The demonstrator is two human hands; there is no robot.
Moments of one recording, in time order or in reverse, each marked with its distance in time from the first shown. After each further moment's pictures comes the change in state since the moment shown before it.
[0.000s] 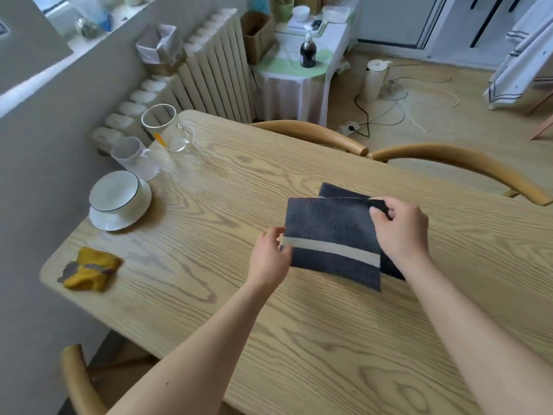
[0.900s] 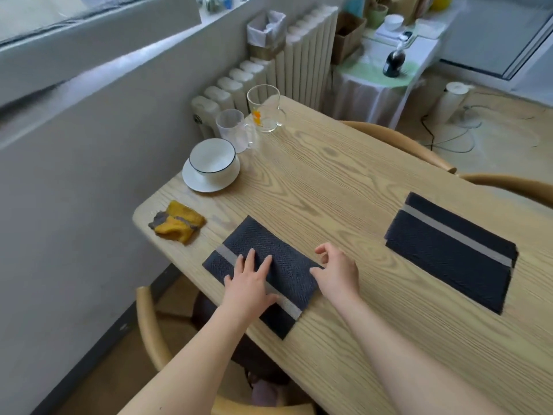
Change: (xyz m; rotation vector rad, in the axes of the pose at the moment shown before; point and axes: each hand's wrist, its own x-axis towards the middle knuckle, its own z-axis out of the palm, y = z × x) left_hand -0.065 -0.163 -0.112 0.593 -0.222 -0.133; right_hand -0.129 -0.089 0.181 -0.139 -0.514 -0.017
